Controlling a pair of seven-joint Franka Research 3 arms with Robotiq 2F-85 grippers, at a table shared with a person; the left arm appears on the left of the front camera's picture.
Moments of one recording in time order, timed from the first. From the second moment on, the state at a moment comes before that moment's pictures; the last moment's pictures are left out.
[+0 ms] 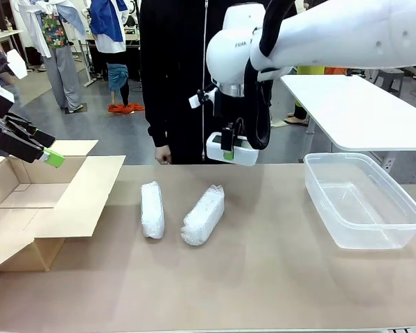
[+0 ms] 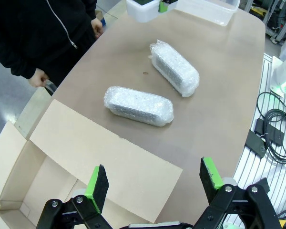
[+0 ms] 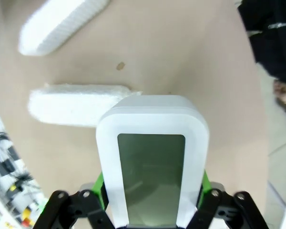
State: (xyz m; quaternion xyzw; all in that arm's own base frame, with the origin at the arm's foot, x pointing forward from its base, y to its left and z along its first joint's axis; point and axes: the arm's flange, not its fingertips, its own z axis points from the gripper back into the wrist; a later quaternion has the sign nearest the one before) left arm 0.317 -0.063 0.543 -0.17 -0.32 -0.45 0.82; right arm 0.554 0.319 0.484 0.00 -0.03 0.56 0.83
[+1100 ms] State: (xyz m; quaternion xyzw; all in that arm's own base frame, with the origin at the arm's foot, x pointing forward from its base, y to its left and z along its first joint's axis) left arm 0.317 -0.063 0.543 -0.17 -0.32 -0.45 0.82; right arm 0.537 0.329 0.492 -0.01 -0.05 0.55 0.84
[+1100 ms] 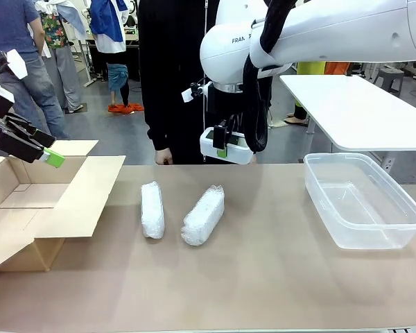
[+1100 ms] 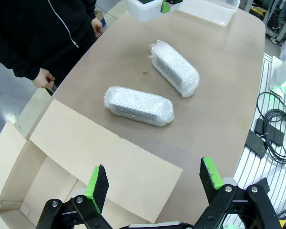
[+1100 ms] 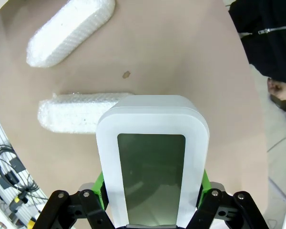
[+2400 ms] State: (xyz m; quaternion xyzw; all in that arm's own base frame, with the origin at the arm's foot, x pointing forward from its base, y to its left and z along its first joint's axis) left arm 0.317 -0.063 0.543 -0.17 -0.32 -0.45 0.82; right arm 0.546 0.308 0.509 0.00 -0.06 0.51 0.86
